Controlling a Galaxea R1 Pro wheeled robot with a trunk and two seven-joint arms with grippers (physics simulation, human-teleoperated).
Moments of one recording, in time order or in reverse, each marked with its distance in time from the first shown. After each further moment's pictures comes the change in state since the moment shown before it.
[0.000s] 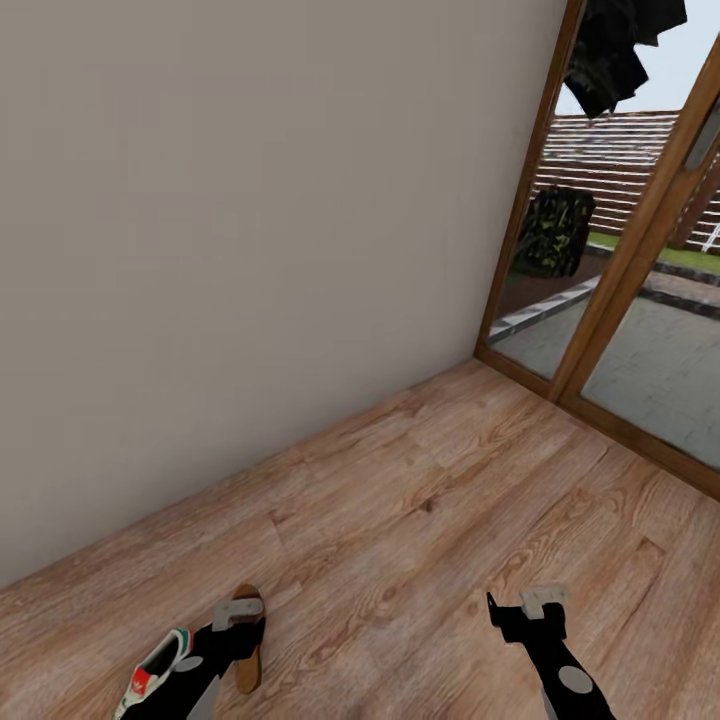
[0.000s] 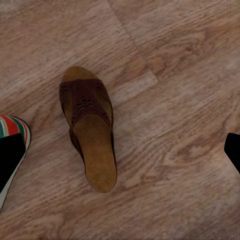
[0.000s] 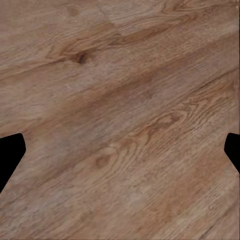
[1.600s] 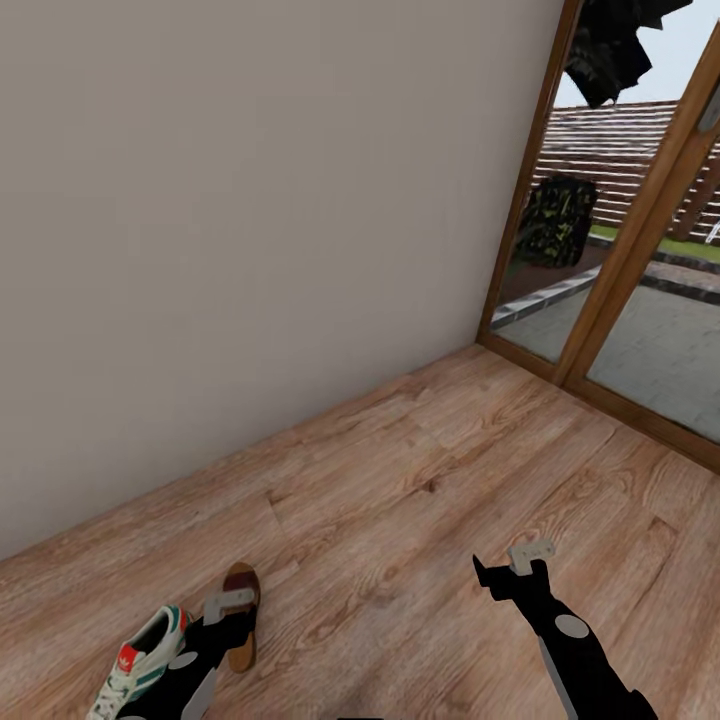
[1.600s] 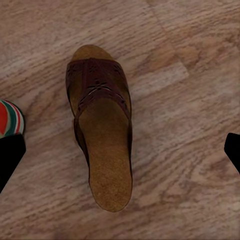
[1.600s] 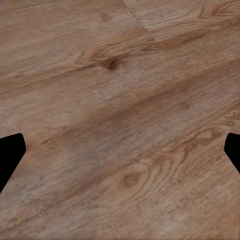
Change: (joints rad) left arm -0.014 0.003 0.069 0.004 0.009 -0.054 0.032; right arm -0.049 -0.001 -0.004 -0.161 -0.001 0.155 0.162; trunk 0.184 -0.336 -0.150
